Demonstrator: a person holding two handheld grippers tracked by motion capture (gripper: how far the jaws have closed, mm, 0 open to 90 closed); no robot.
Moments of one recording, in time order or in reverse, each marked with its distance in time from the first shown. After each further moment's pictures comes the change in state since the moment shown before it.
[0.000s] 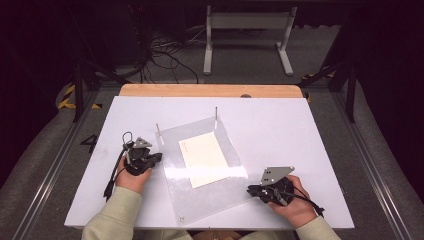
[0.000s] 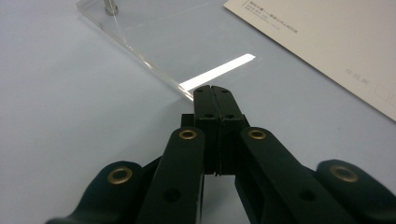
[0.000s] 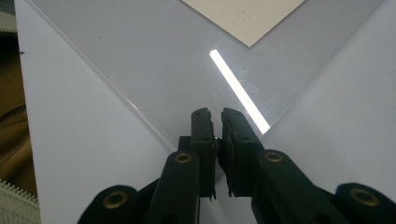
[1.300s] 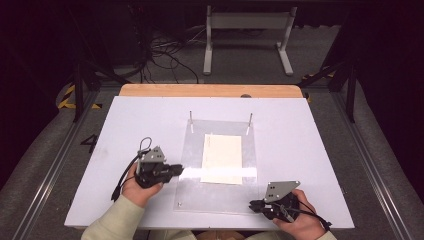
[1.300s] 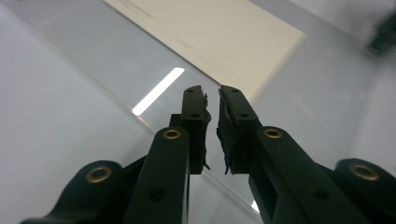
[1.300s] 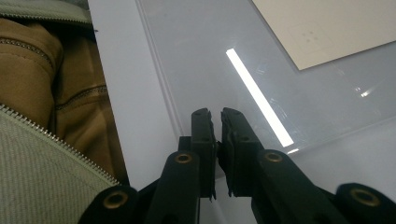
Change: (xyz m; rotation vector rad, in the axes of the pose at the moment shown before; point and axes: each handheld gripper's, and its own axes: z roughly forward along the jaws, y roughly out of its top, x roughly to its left) left arm -0.069 -0.007 -0.037 -0.011 -0.364 0.311; right arm 0.031 -0.015 -0.013 -0.001 0.072 -0.011
